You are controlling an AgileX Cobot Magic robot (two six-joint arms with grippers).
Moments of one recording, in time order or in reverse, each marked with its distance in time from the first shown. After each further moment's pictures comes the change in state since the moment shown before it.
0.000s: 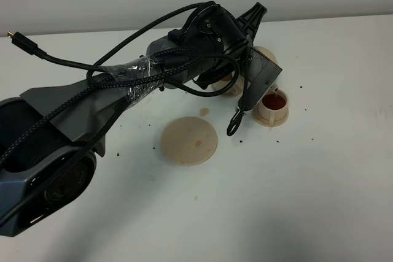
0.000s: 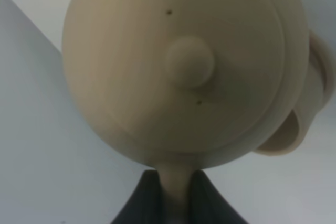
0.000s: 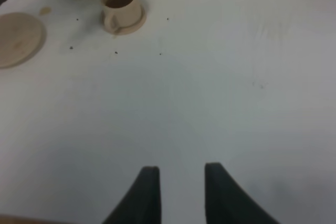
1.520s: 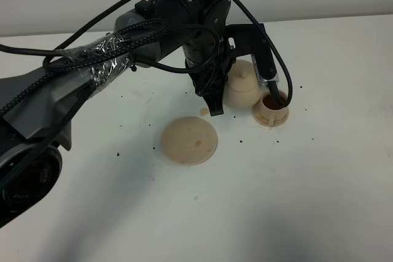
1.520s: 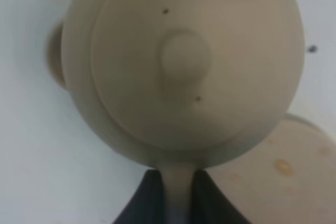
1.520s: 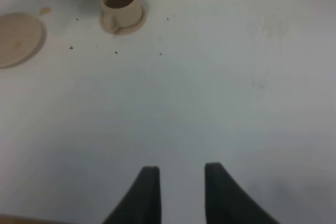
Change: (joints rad) left arm 0.031 -0.112 -0.001 -0.352 0.444 -0.639; right arm 0.000 0.000 0.000 0.000 0.000 0.000
